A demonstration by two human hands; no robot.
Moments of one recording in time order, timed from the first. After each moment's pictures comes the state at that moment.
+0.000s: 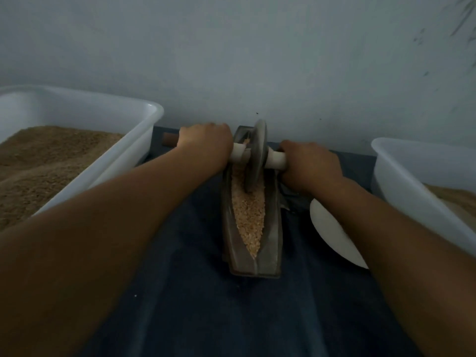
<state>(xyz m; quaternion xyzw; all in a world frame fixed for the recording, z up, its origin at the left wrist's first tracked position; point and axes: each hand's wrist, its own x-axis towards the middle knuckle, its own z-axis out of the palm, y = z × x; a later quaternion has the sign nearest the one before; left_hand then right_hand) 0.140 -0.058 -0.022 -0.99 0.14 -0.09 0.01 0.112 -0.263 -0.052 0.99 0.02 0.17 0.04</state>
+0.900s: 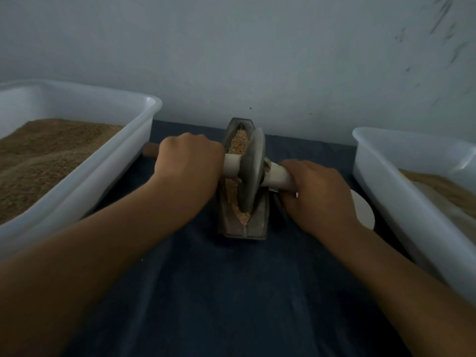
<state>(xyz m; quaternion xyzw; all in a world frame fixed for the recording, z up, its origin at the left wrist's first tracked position) 0.037 -0.043 -0.022 -0.97 0.15 -0.16 0.13 -0.006 -0.258 -0.067 0.95 0.11 0.28 -0.05</state>
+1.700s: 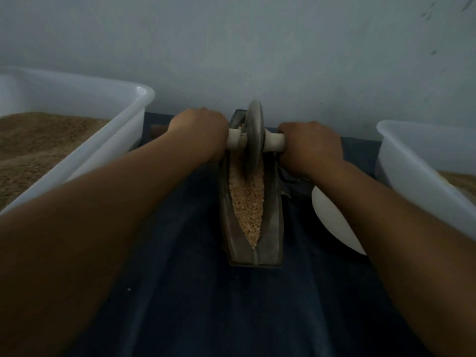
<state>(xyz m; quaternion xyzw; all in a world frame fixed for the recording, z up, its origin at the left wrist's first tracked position) 0.150 -0.057 -0.027 -0.98 0.17 -0.05 0.06 0.121 -0.263 -0.056 0.97 0.04 0.22 0.07</state>
